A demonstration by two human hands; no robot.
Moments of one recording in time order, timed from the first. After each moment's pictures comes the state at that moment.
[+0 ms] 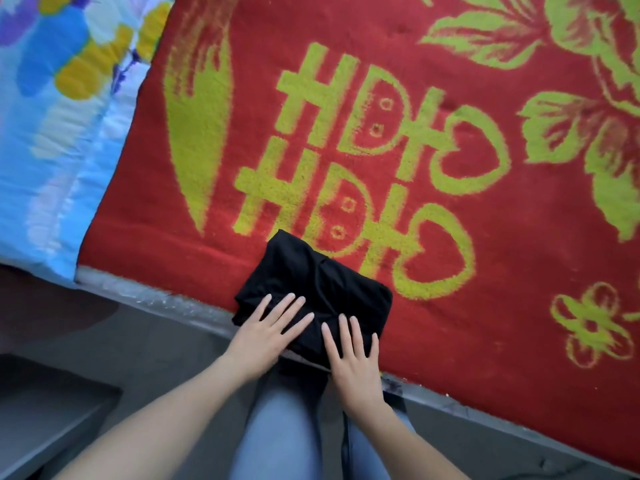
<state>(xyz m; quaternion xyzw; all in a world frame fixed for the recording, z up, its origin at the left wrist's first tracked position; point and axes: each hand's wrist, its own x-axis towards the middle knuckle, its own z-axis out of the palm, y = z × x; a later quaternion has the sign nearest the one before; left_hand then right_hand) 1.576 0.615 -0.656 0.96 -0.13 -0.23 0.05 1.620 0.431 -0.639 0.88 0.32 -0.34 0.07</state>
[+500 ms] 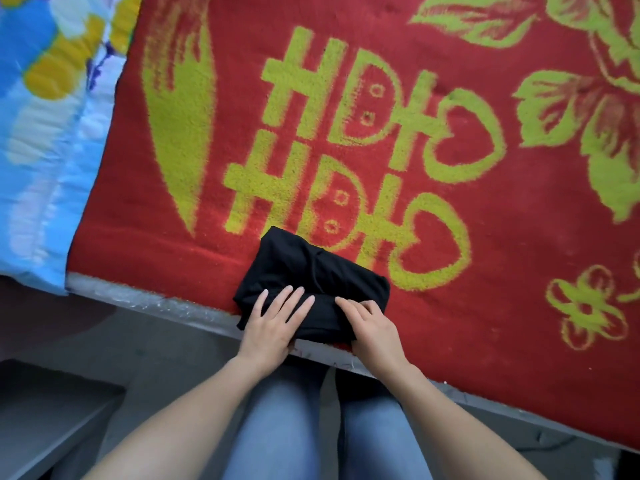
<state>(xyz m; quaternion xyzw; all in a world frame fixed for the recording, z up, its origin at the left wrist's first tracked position) 1.584 0.600 -0.662 0.97 -0.03 -0.21 0.13 1.676 0.426 -0.627 0.90 0.34 -0.24 -0.12</state>
